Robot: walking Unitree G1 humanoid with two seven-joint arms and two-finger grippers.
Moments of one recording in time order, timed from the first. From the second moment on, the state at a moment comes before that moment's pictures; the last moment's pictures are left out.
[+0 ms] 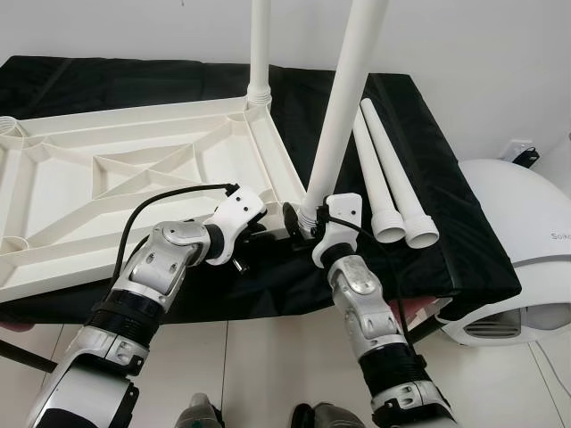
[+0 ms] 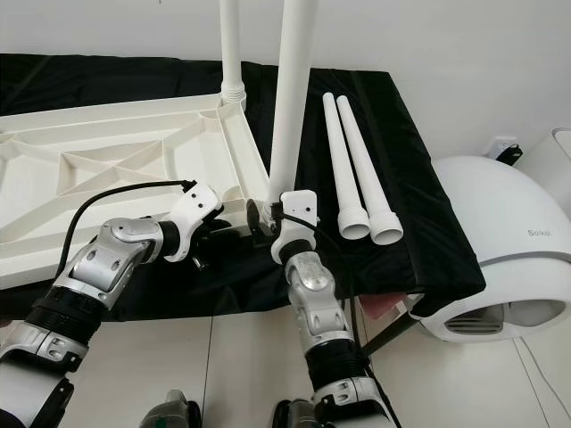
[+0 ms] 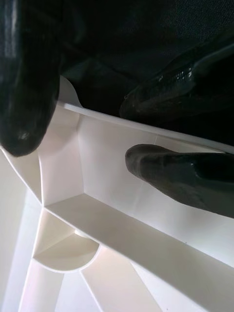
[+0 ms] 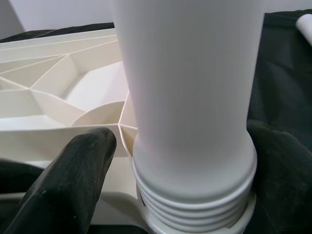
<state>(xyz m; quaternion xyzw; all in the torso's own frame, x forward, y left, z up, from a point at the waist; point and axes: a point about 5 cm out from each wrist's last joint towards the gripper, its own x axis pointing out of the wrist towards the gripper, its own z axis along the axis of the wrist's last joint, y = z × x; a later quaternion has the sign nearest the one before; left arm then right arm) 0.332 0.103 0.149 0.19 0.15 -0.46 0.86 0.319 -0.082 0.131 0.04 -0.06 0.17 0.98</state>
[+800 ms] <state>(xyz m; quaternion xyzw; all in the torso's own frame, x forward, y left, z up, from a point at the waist) 0.332 0.102 0.150 0.19 0.15 -0.46 0.85 0.350 -0.143 0.143 -0.02 -0.04 0.42 0.91</state>
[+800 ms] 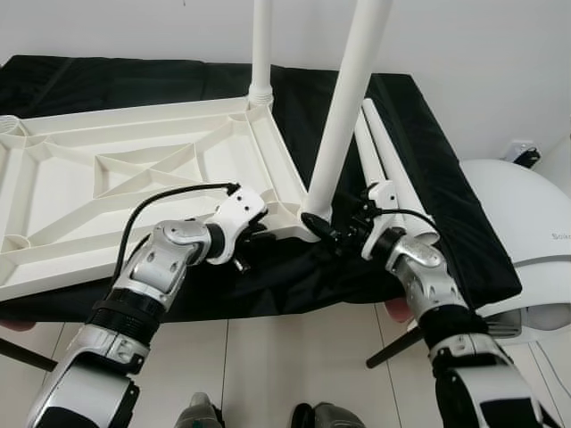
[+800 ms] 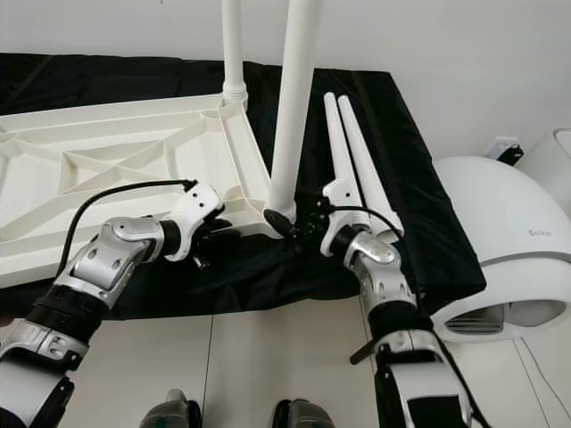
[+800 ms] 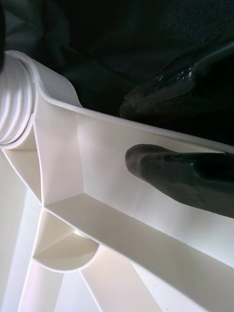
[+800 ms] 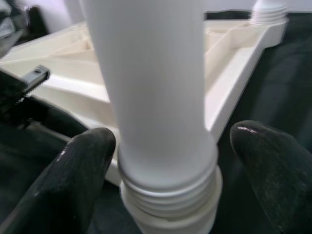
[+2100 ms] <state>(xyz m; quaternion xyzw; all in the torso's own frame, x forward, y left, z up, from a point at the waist) 0.332 0.101 0.151 0.19 0.15 -0.46 0.85 0.358 -0.143 0.139 -0.02 -0.04 0.45 0.89</state>
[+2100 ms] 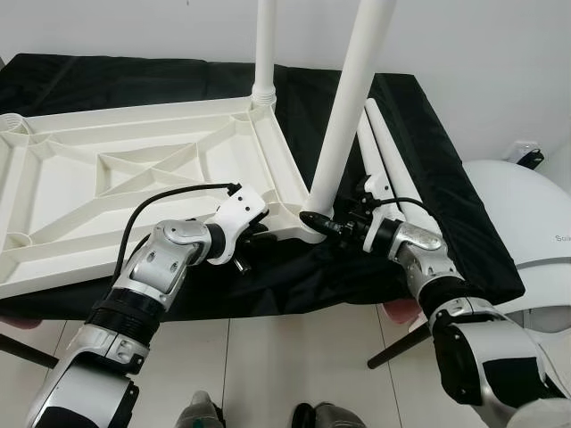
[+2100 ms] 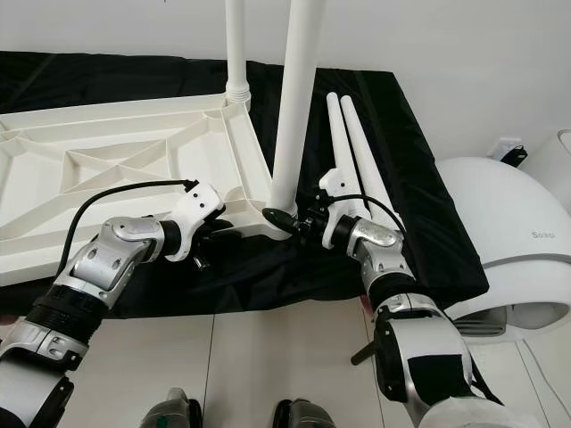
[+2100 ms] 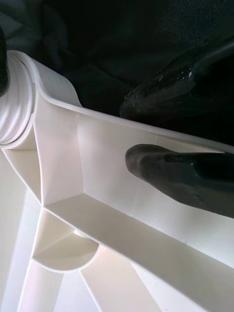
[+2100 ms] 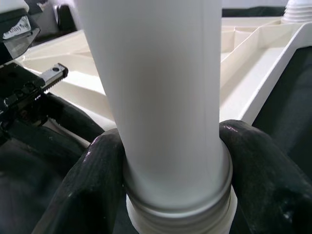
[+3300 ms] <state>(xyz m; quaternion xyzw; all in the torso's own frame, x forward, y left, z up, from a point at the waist) 0.333 0.103 0.151 0.19 0.15 -0.45 0.86 0.321 -0.088 0.134 0.07 -0.09 0.13 0.99</state>
